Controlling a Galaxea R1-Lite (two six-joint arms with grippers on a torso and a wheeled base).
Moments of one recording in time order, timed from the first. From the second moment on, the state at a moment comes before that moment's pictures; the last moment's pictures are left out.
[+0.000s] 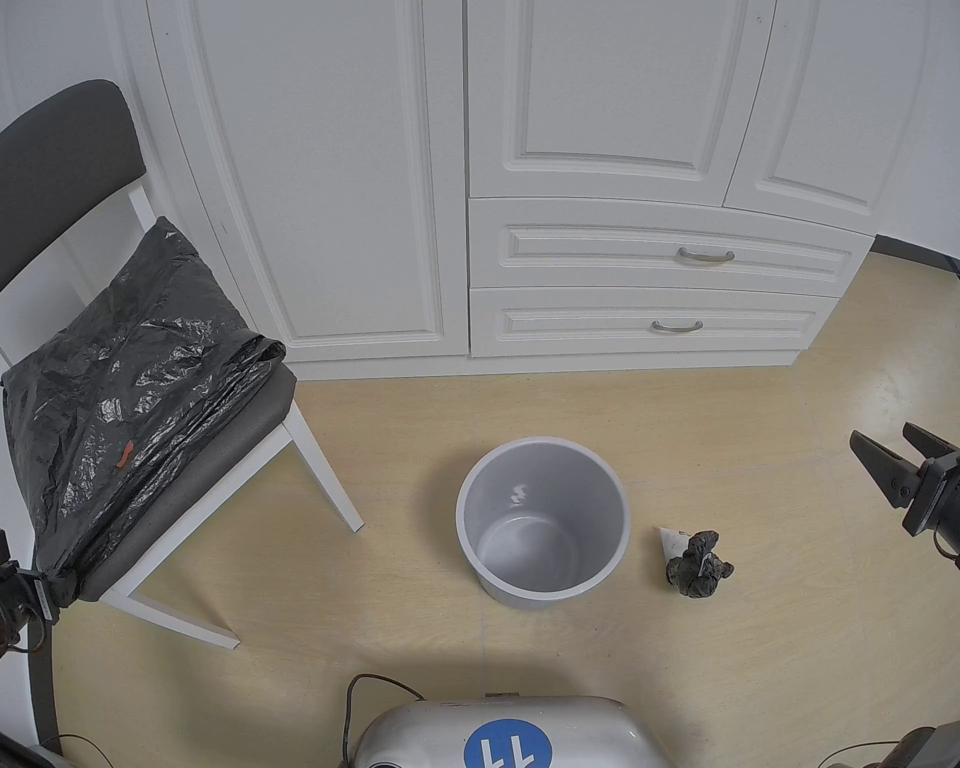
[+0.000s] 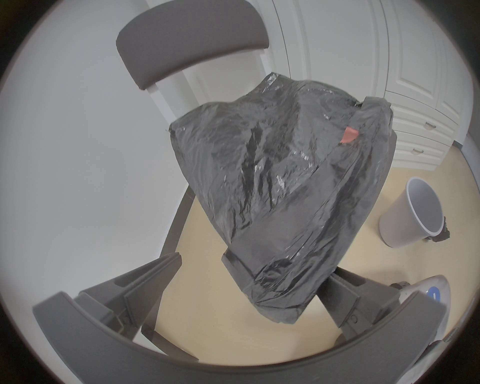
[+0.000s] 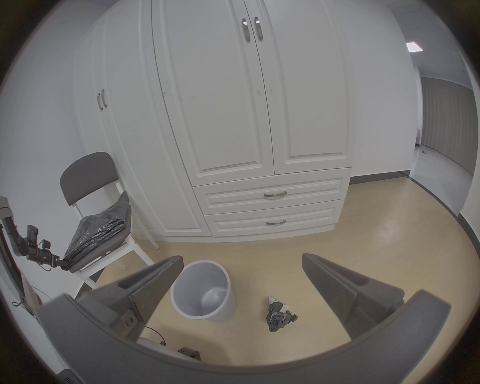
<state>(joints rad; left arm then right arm) 0.83 1.34 -0.18 -0.61 -0.35 0.40 0.27 0.97 -0.38 -0.54 -0.10 0.10</state>
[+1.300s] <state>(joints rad) 0.90 1.47 -0.09 -1.02 -0.39 0.21 0.30 0.96 -0.37 -0.54 -0.09 0.11</state>
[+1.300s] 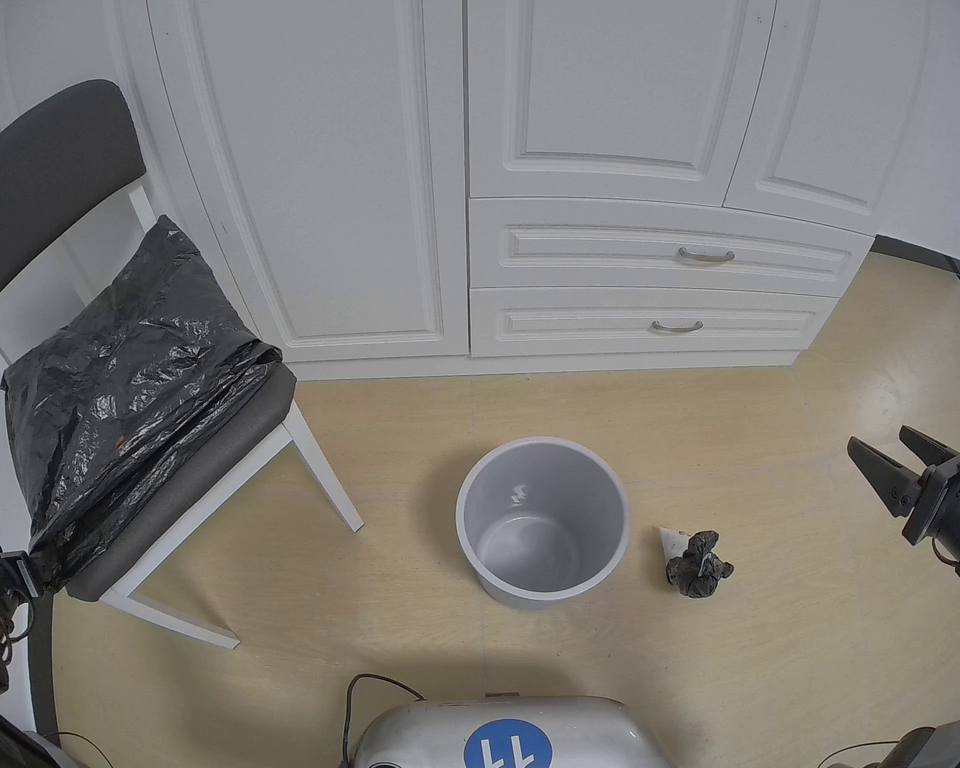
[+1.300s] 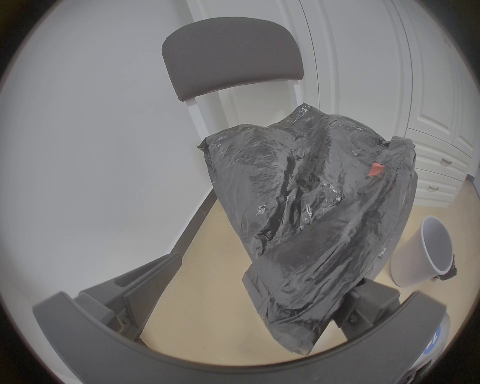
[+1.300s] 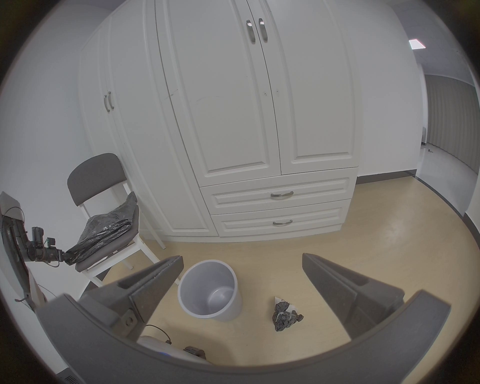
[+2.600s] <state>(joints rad) 0.55 1.23 -0.13 -1.04 -0.61 -0.12 0.47 1.02 -0.46 -0.55 0.02 0.12</state>
